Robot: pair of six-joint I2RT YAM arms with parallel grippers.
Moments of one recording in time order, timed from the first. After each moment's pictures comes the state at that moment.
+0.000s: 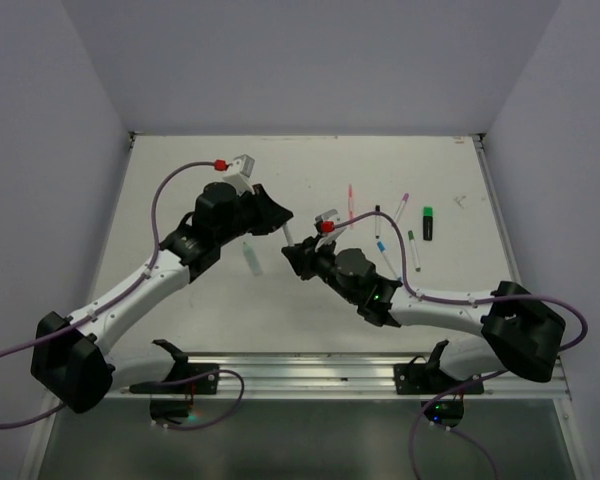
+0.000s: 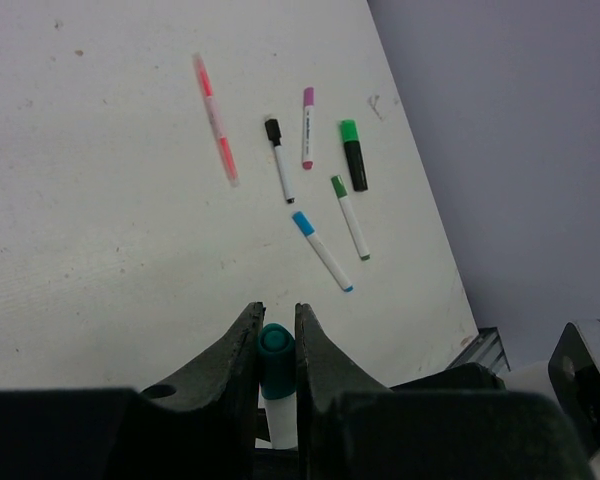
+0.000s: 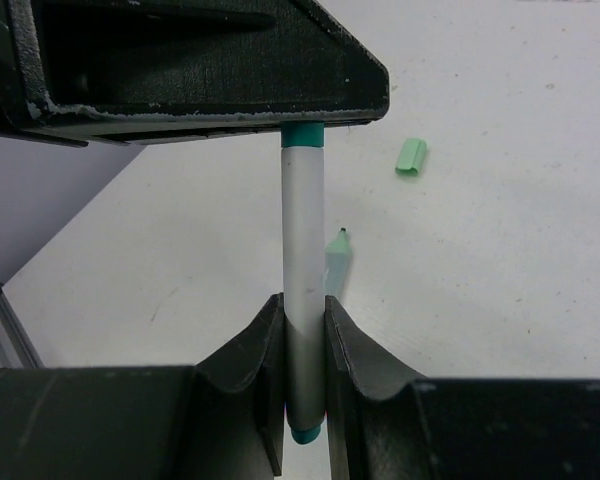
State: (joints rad) left arm -0.56 1.20 0.92 -0.05 0.12 -0.70; right arm 1.02 1.37 0.62 0.61 0.26 0.38
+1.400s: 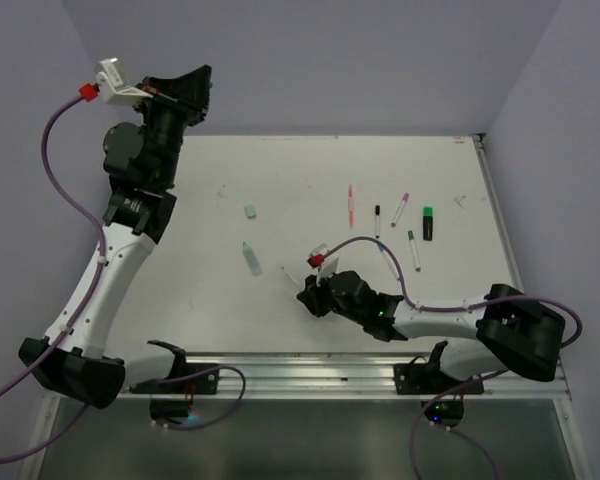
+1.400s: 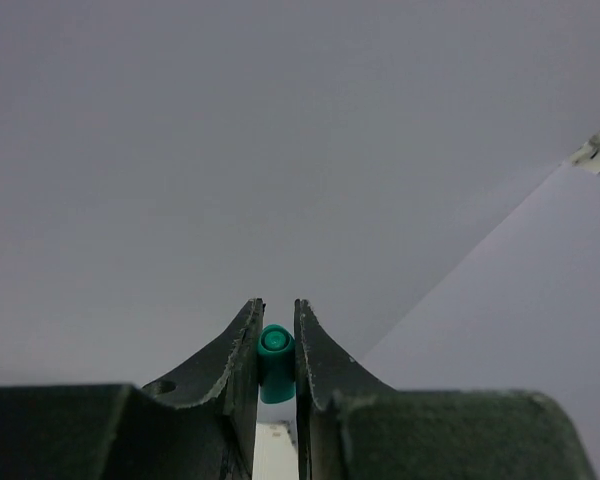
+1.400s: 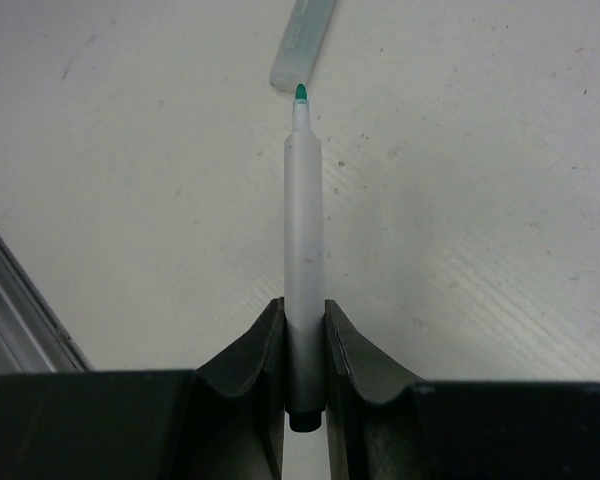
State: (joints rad) left arm -0.31 1.23 1.42 0.27 -0.16 -0.76; right arm 1.07 1.39 0.47 0.44 0.17 0.38
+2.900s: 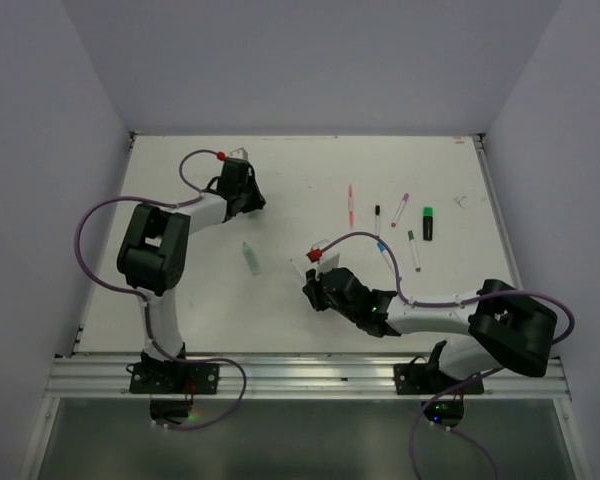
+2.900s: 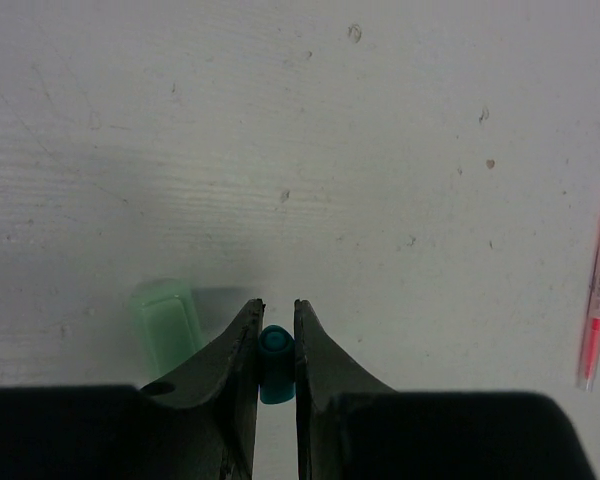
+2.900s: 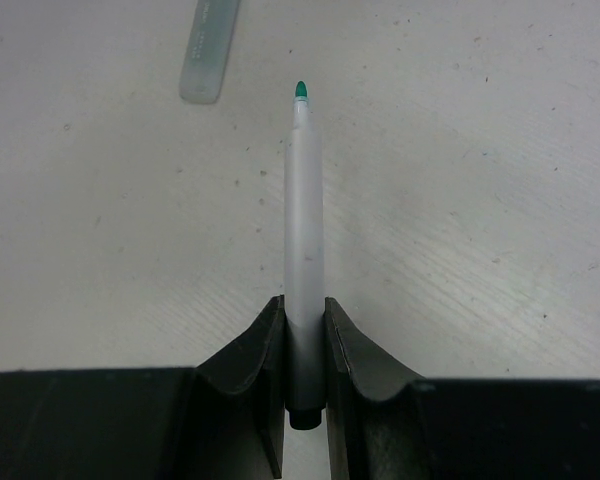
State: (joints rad) left arm -0.31 1.98 1.24 0.00 0.01 -0.59; right arm 1.07 1.40 0.53 0.33 0.32 0.40
